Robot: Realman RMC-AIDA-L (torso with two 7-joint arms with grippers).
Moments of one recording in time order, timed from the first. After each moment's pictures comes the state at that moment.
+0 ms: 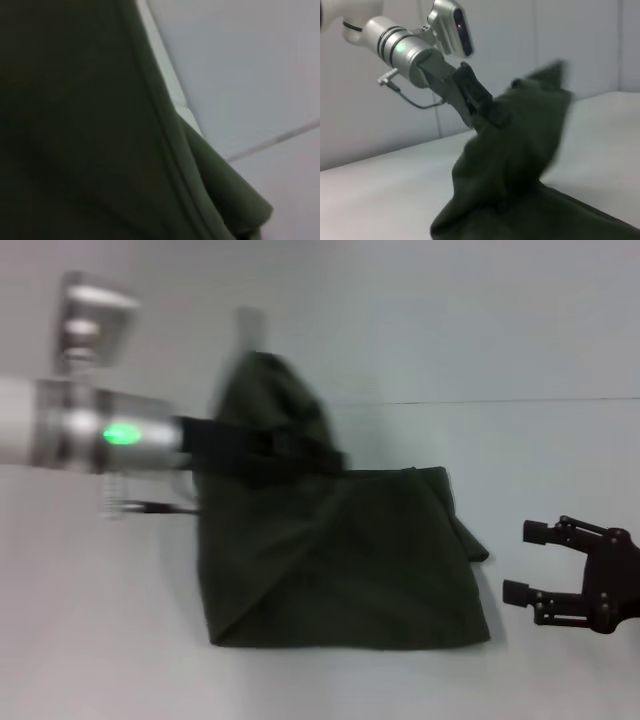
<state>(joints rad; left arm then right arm) -0.94 -2.08 0.56 0.64 2.29 1.51 -2.46 0.47 1.99 -0.50 -0.52 -2.03 -1.65 1.12</state>
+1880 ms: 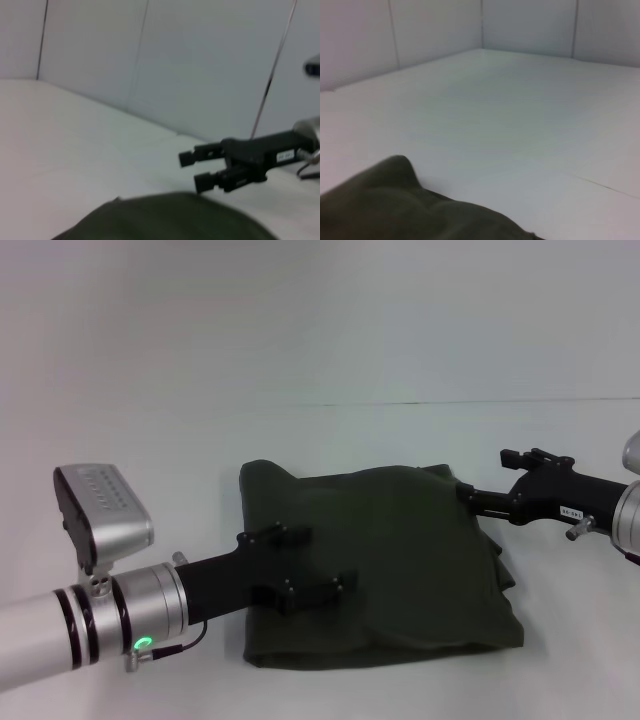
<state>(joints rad) -0.60 -2.17 0.84 0.37 1.73 1.20 -1.12 0.62 2.08 -0.65 -0.49 -1.91 -0.99 1.22</state>
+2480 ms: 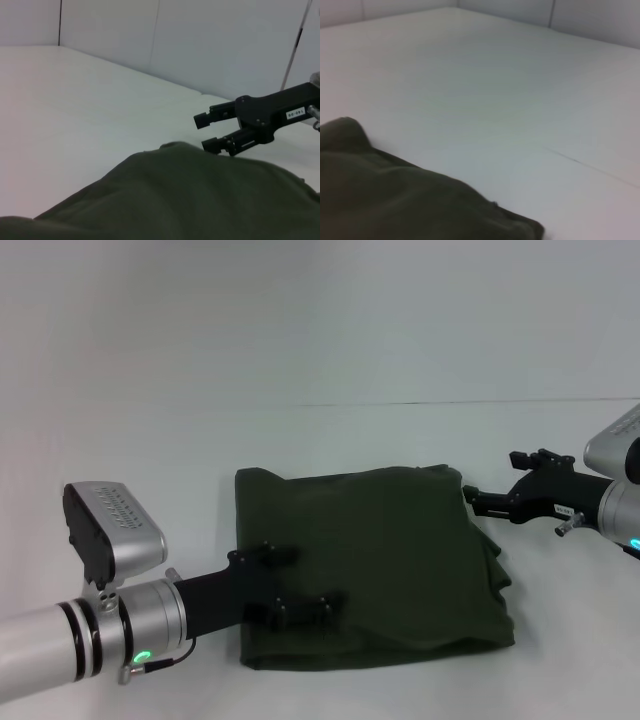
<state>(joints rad) -0.59 -2.17 0.89 0.35 1.73 1.09 -1.10 0.66 2.09 -0.75 -0.46 -1.91 -0.78 1.22</state>
